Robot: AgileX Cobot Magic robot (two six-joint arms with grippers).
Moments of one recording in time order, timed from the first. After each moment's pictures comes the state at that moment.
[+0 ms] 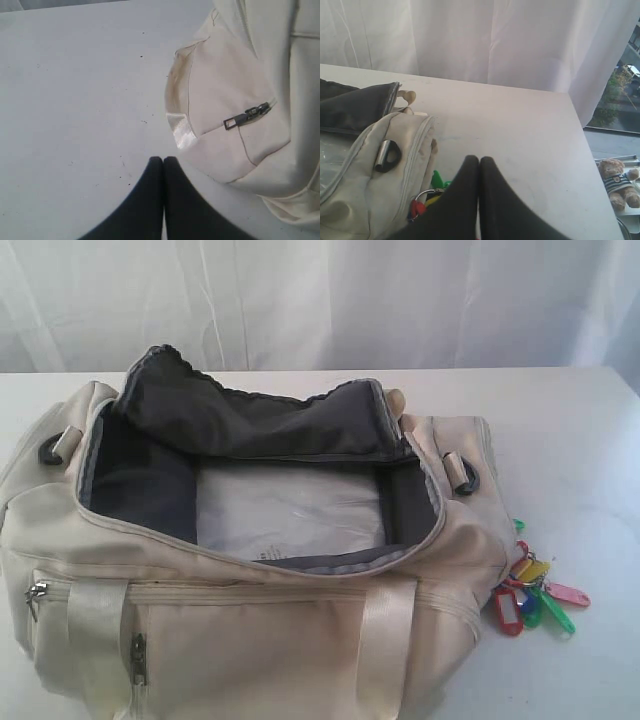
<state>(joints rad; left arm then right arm) -0.01 0.01 0.02 0.00 0.40 0.05 0.15 0.42 -0.69 0.10 0.65 -0.13</state>
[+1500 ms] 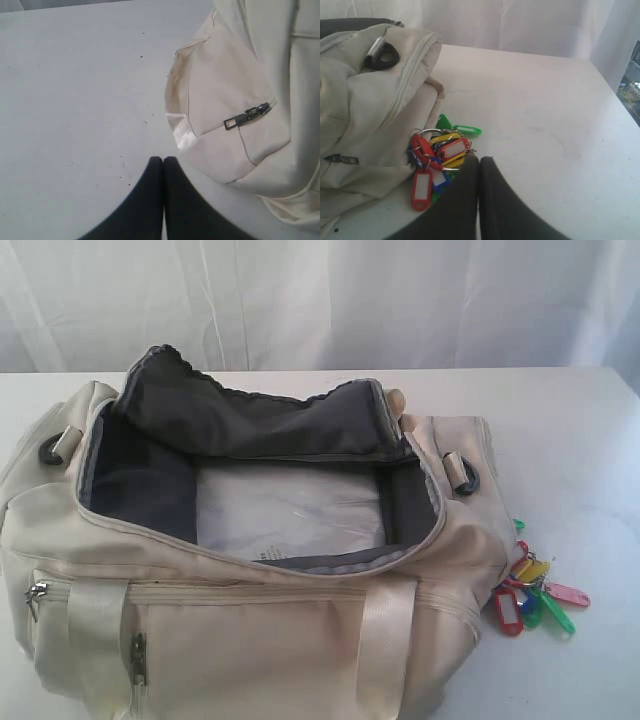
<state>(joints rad) -0.01 0.01 0.02 0.00 0.40 0.05 0.21 0.01 0.00 0.10 0.31 -0.13</state>
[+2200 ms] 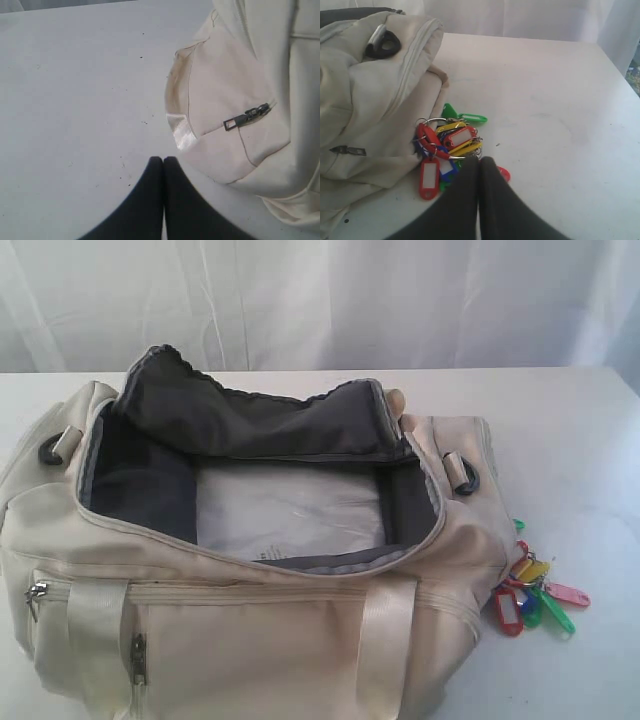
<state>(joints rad) -0.01 0.01 0.02 0.00 0.40 0.05 0.20 0.01 0.00 0.14 0.35 -0.12</state>
